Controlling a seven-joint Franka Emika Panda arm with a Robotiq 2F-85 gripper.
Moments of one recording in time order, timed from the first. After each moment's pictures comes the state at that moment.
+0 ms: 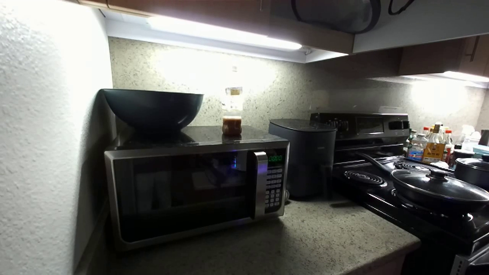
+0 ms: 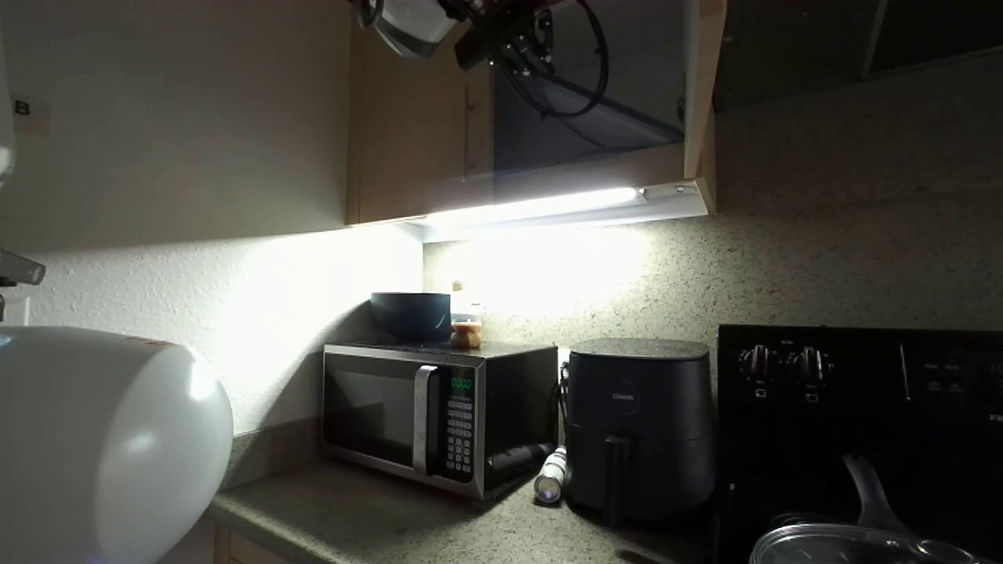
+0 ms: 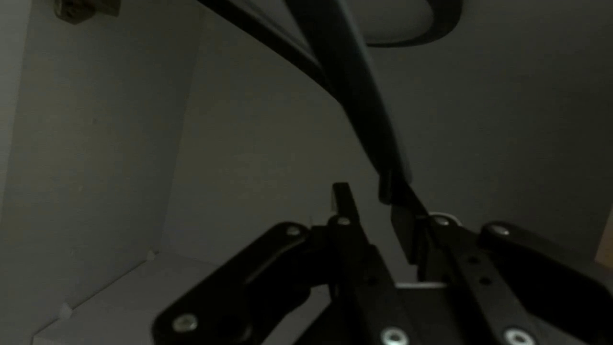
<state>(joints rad) 0.72 -0.25 -0.60 -1.51 -0.75 2.56 0.37</state>
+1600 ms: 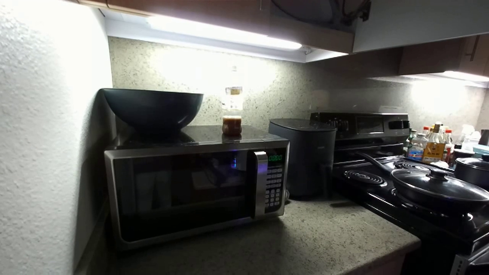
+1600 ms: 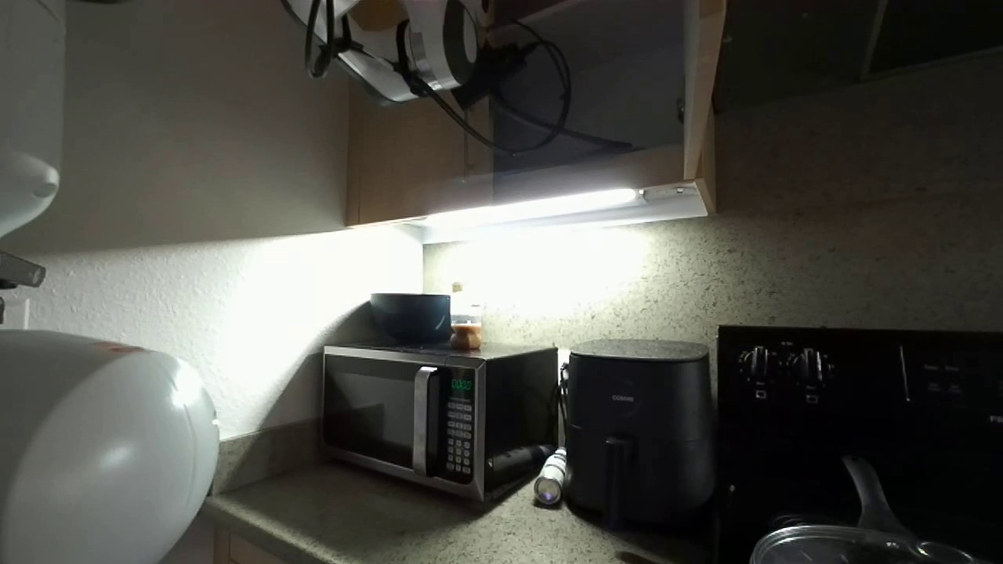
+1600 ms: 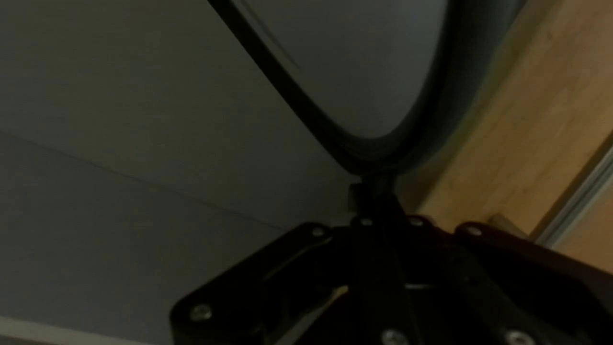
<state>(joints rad) 0.53 -0.05 -0.40 -1.51 -0.10 3.02 -0.40</state>
